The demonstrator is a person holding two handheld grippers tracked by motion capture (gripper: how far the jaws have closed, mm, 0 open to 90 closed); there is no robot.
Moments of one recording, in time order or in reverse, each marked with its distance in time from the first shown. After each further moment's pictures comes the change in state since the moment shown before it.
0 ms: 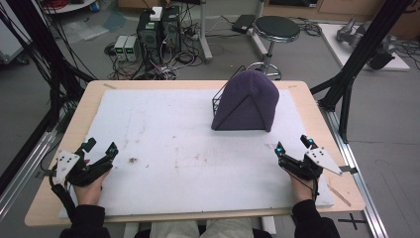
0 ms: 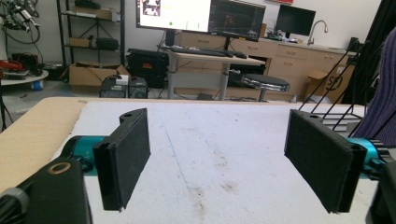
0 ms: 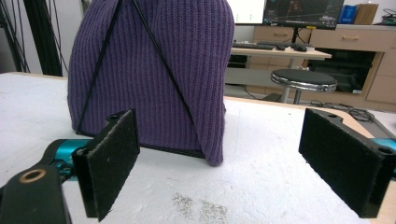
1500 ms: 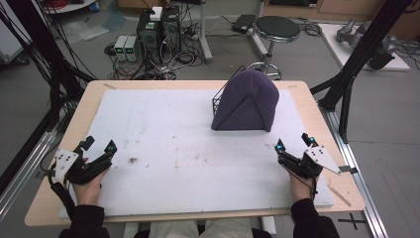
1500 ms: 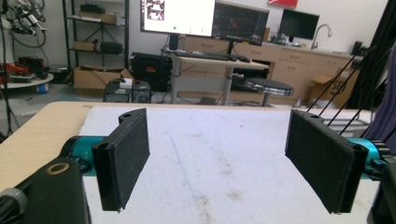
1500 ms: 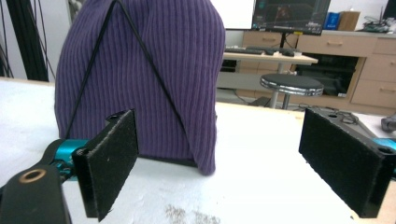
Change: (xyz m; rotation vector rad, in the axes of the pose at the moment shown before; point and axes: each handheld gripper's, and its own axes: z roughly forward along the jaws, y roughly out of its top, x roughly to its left) left arm 0.004 0.001 0.002 -0.008 0.018 0.004; right arm 0.003 0.004 0.003 -0.013 -0.045 -0.006
